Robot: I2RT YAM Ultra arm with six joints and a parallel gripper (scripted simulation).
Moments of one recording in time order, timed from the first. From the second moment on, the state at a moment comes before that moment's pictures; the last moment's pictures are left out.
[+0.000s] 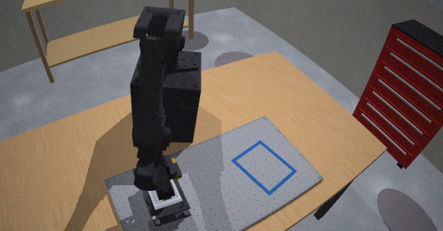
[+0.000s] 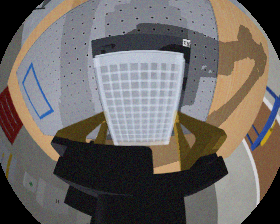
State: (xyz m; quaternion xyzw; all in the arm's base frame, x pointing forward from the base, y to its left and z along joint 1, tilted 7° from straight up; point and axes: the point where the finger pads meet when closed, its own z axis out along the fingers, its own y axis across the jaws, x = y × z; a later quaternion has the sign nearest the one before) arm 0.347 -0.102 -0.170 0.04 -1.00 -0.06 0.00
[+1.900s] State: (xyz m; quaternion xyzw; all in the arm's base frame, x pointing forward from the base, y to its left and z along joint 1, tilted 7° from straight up) arm 0.351 -0.102 -0.180 0.04 -1.00 -0.06 -0.01
